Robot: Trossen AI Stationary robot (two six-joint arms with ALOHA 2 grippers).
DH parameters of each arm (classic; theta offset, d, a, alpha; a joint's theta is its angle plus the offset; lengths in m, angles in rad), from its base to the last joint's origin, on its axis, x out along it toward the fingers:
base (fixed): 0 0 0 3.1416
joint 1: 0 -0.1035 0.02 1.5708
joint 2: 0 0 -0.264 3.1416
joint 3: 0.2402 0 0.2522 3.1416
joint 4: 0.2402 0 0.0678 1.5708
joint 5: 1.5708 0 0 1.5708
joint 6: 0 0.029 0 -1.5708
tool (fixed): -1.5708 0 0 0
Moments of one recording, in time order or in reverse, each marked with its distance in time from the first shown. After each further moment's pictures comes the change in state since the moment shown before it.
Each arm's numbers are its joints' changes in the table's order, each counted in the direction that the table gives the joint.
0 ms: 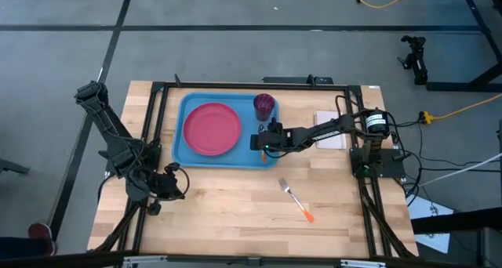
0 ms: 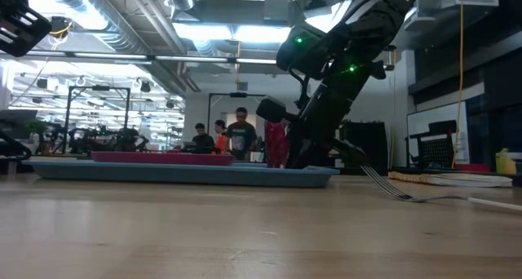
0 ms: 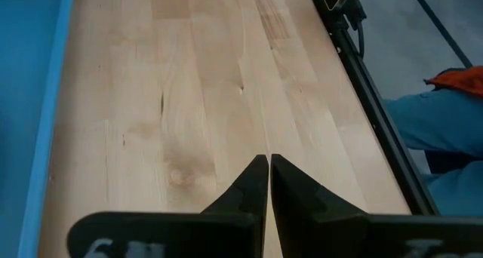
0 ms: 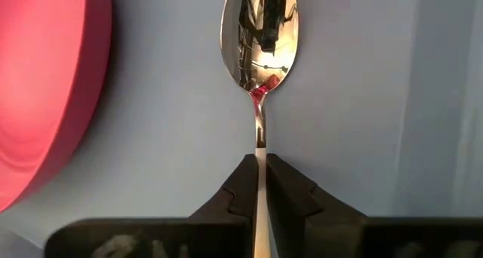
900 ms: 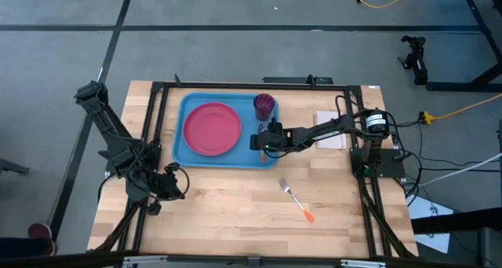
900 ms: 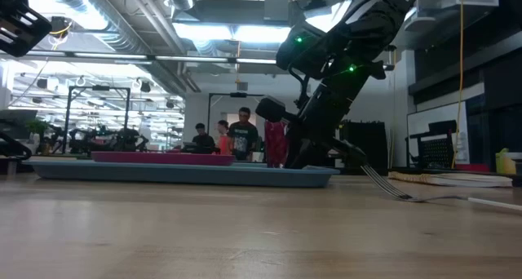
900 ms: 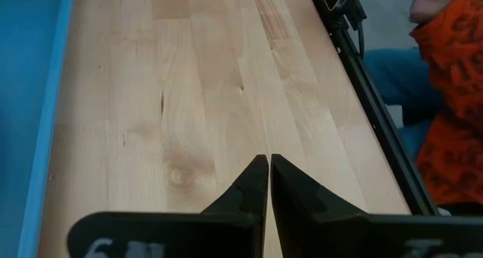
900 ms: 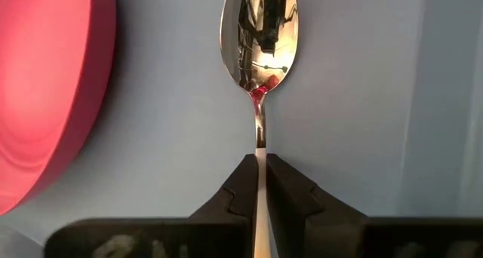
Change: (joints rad) left arm 0.000 0.000 0.000 0.000 0.000 0.000; right arm 0.000 0.000 0.000 -0.009 0.000 0.001
